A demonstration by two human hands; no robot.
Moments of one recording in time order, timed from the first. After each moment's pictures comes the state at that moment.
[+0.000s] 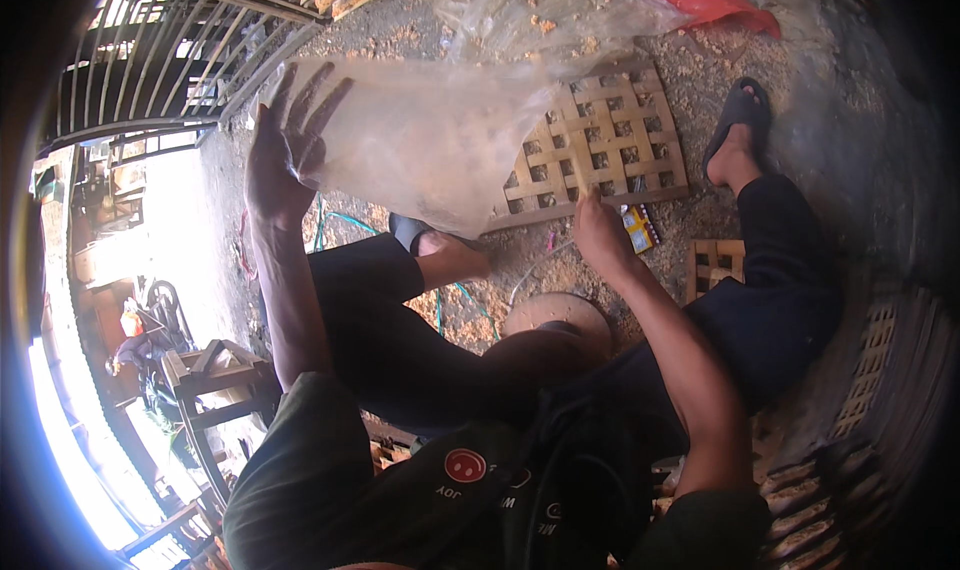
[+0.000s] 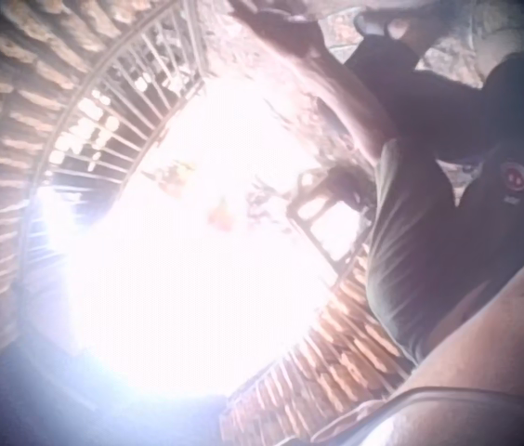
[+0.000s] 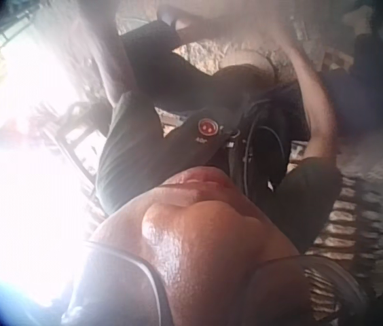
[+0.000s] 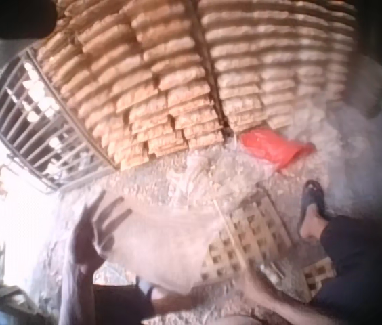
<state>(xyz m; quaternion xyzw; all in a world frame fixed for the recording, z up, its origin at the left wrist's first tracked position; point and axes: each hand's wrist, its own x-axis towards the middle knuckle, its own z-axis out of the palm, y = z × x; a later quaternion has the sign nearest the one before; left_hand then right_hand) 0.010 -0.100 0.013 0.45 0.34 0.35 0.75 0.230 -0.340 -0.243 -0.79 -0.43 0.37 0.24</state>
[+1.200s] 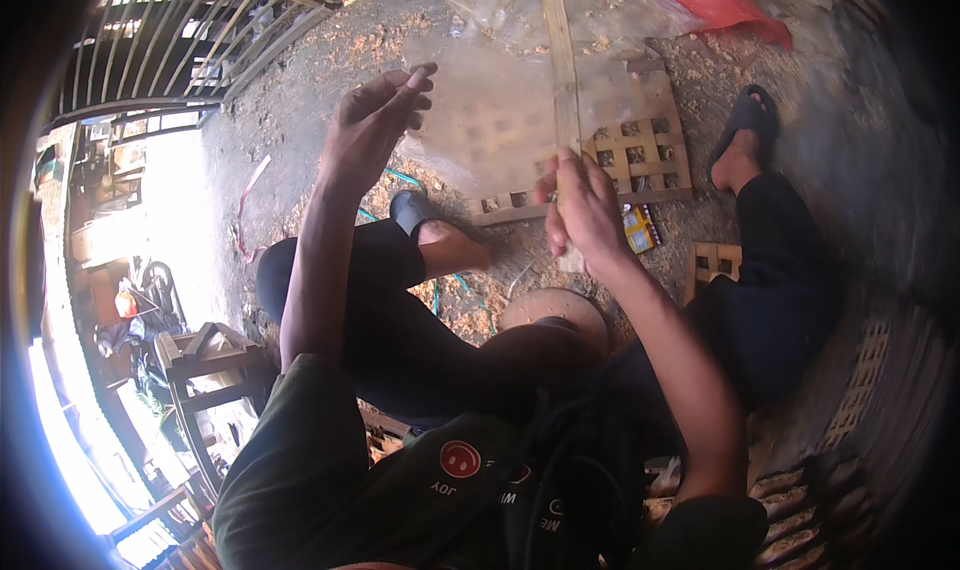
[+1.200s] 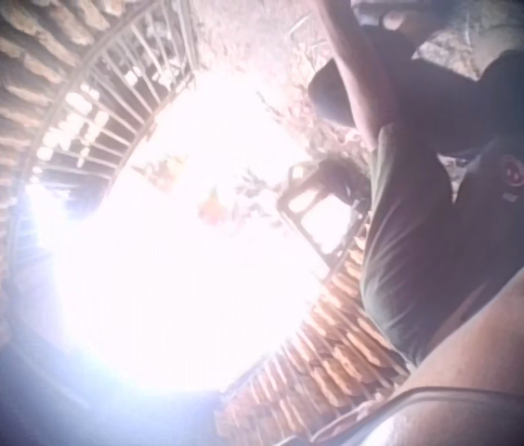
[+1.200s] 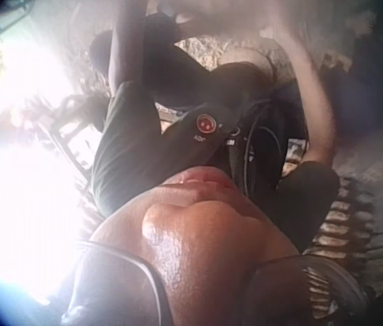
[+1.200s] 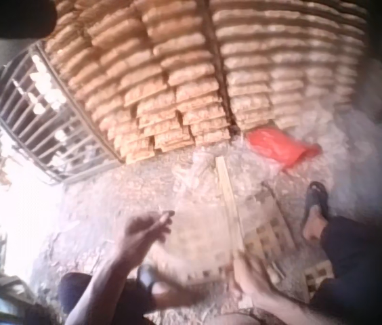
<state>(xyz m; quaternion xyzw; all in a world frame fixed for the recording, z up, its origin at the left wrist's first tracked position) 0.051 -0.117 -0.032 0.66 0.44 0.17 0.59 0.225 -0.309 -0.111 -0.53 -0.11 0.63 0.56</state>
